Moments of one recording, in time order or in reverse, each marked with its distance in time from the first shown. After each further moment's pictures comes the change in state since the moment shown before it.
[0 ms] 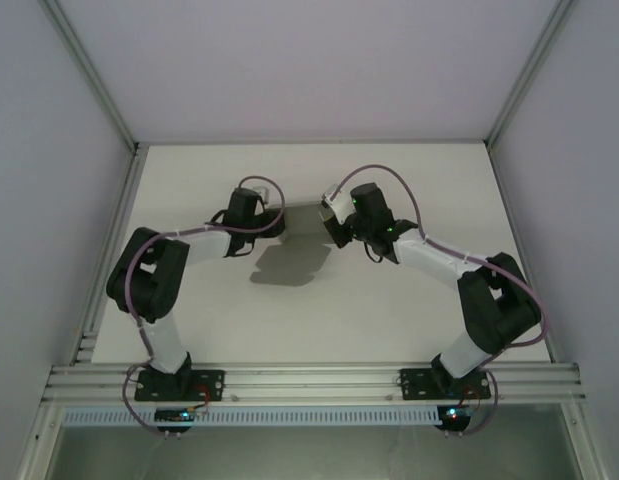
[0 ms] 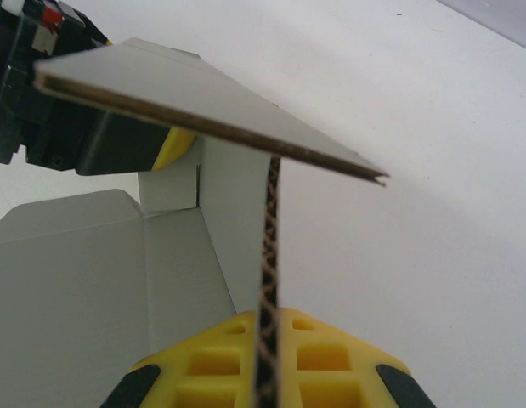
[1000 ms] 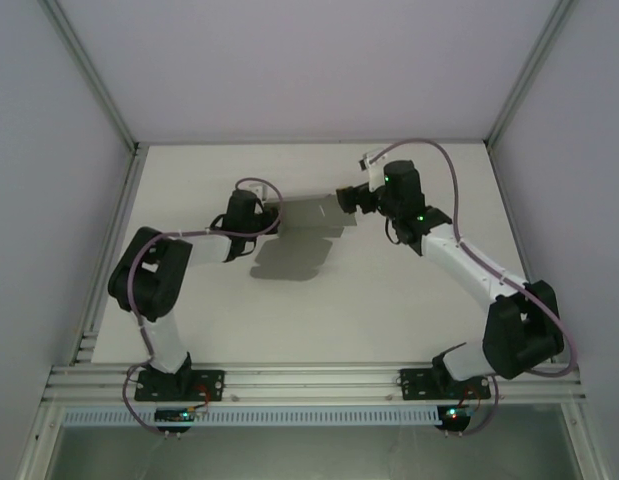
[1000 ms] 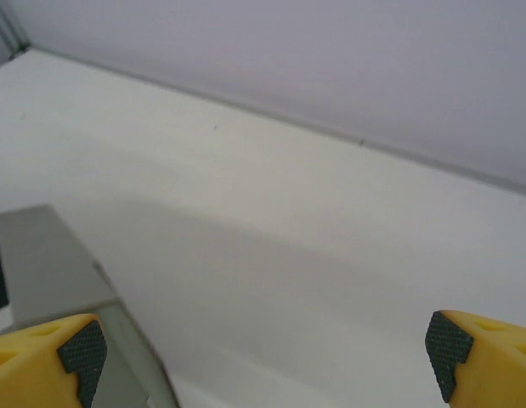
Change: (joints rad) left arm -0.004 0.004 -0.048 0.190 -0.040 -0.044; right arm -0.127 -0.153 0.109 -0.042 0.196 0.182
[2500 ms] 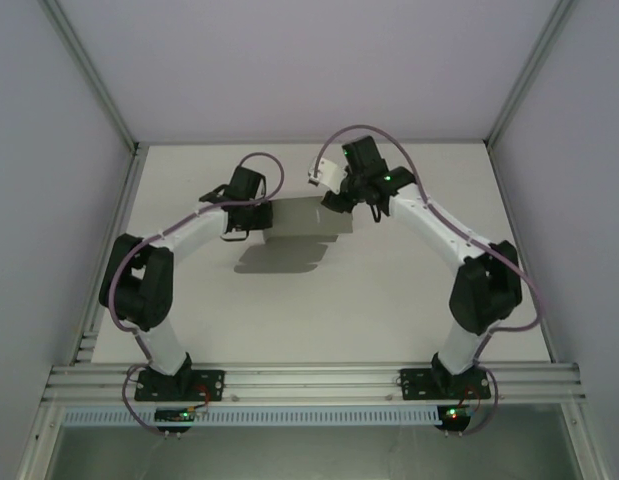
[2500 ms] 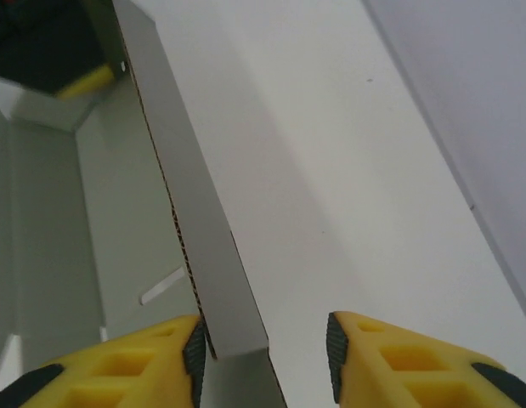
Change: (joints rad) left arm -0.014 -0.072 0.335 -0.810 -0.075 0.055; right arm 0.101 0.311 0.446 -0.509 -0.155 -0.664
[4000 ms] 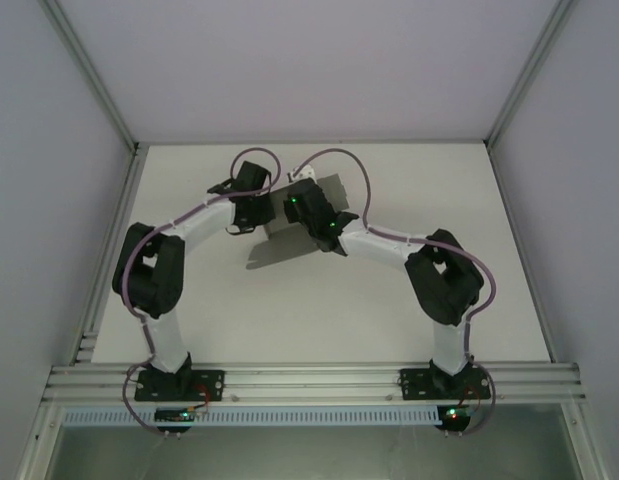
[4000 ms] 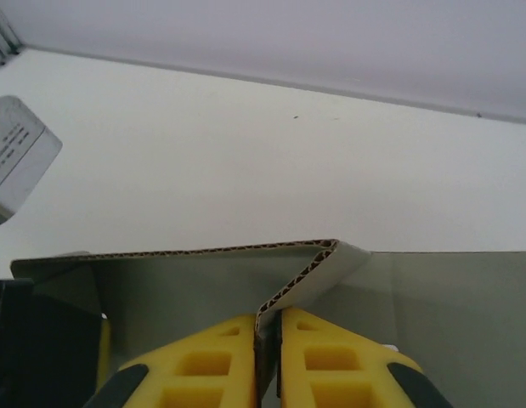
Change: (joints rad) left arm 0.002 0.103 0.093 -0.028 -0.074 -0.243; right arm 0.259 0.160 -0.213 0.686 0.513 0.953
